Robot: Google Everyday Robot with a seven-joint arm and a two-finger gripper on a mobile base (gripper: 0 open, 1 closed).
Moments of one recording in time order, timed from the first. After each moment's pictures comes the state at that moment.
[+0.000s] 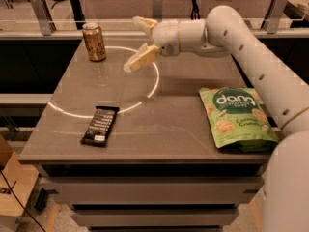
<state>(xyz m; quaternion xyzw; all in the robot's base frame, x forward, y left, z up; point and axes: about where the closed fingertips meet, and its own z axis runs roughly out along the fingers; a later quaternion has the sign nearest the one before) 0.700 0.058 0.944 -0.58 0.50 0.33 0.56</state>
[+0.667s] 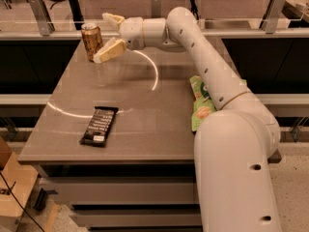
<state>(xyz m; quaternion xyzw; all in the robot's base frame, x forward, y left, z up) 0.759 0.162 0.935 -0.57 0.46 0.39 0.56</state>
